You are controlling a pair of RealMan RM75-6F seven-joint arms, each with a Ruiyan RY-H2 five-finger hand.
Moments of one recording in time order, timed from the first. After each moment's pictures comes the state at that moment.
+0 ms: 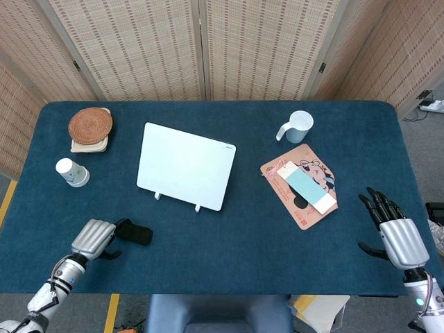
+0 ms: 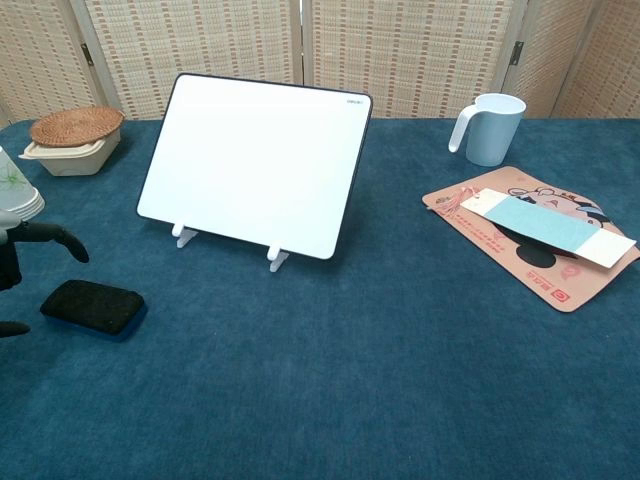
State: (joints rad) left arm -0.42 -1.24 -0.06 -1.65 1.38 0.94 0.26; right arm 0.14 -1.13 0.02 -1.51 -1.62 1.46 0.07
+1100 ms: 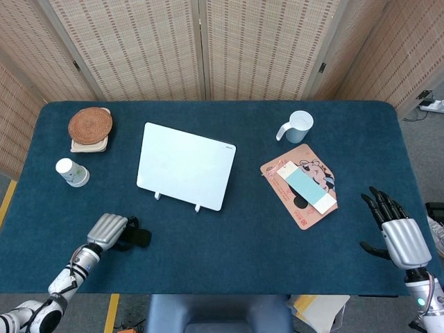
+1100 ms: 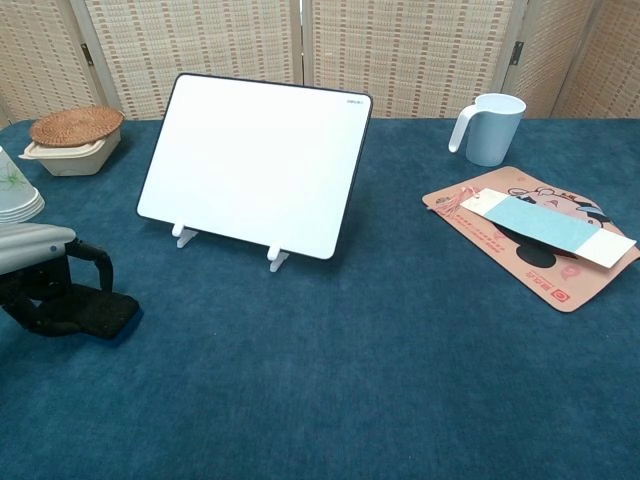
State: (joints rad) left arm -0.52 -1.39 -0.05 -1.44 1.33 0.88 0.14; right arm 0.14 -1.13 0.02 -1.51 -1.60 1.46 0.07
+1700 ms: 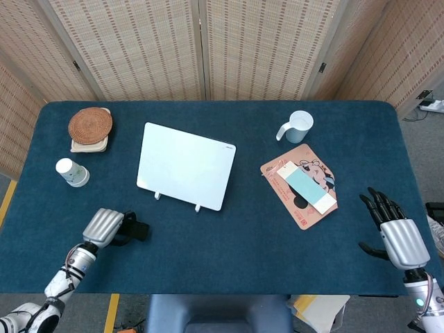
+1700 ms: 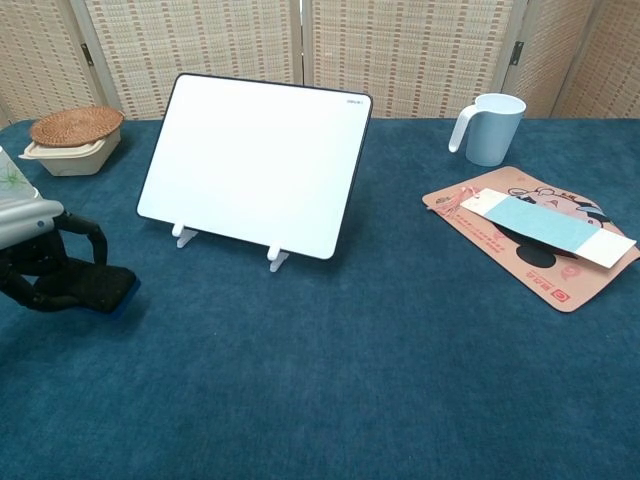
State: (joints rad) left arm -0.49 -1.40 -0.04 -1.42 1.42 1.05 0.11; right arm 0.14 -1.13 0.02 -1.52 -1.60 1.46 0.06
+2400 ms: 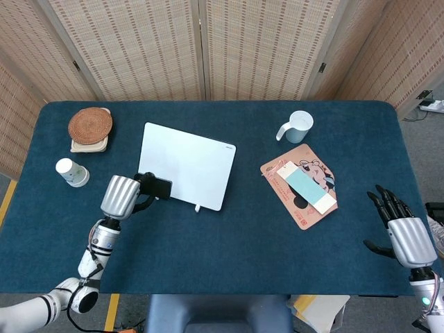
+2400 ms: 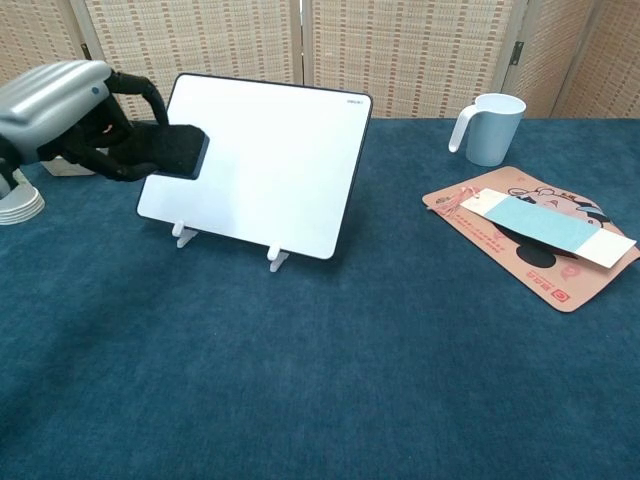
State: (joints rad) left arm -0.60 -1.62 -0.24 -1.29 1.47 1.29 0.20; right arm 0.14 -1.11 0.03 -1.51 -1.57 1.46 0.11
